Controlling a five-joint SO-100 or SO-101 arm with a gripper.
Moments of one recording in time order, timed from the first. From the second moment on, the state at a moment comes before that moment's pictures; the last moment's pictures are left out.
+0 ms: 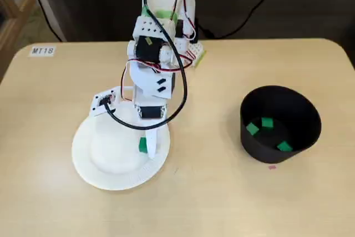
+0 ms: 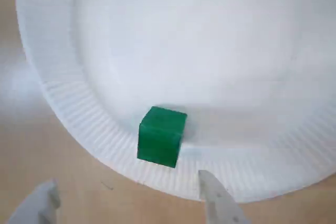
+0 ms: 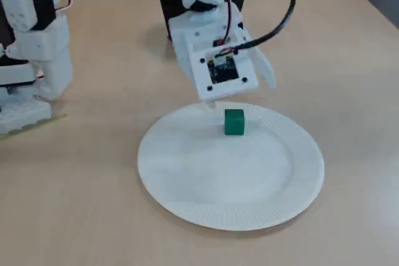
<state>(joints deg) 14.4 89.4 102.1 62.8 -20.5</state>
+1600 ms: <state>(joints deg) 21.0 78.8 85.9 59.8 -22.1</state>
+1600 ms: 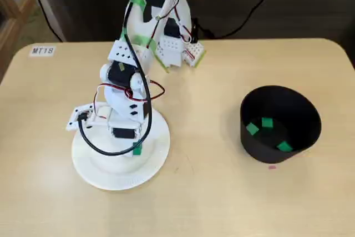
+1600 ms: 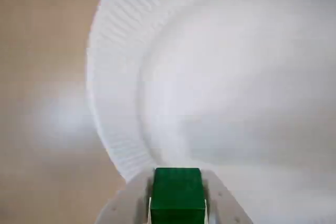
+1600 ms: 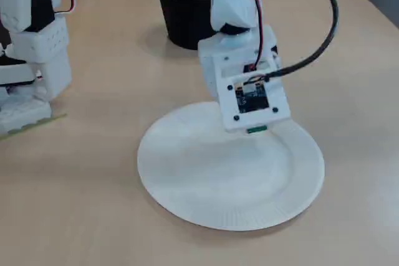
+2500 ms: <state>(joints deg) -34.7 120.8 129.7 19.1 -6.4</state>
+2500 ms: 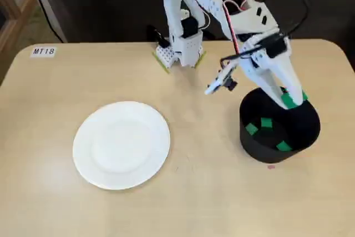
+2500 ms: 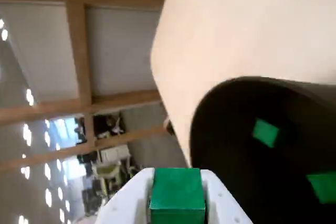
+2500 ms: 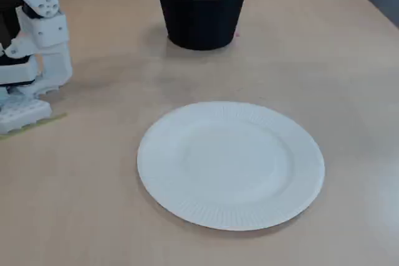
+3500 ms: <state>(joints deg) -30.3 138.5 123.6 32.7 -12.7</state>
